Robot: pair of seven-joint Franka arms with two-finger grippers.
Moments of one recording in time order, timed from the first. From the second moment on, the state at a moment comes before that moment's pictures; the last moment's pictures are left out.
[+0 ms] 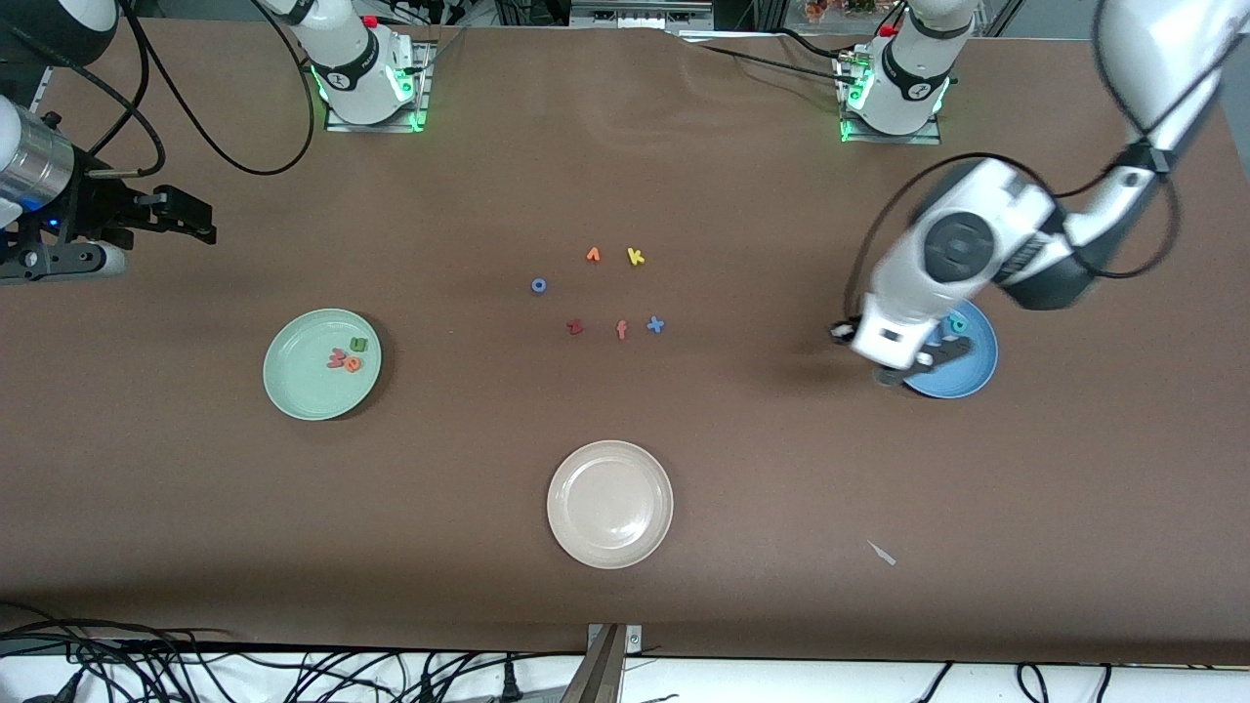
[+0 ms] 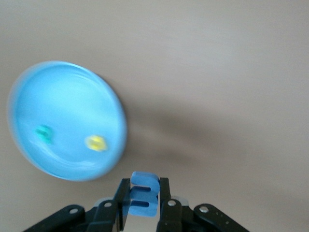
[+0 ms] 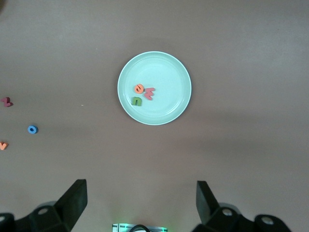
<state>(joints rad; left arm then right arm) 0.81 0.63 -1.18 -1.90 0.63 1.86 -0.97 0.10 0.04 -0.07 -1.63 -0.01 1.54 -0.05</state>
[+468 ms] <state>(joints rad) 0.89 0.73 -0.94 -1.93 0.66 1.98 -0.70 0.09 0.05 -0.07 -1.63 -0.01 1.54 -0.05</state>
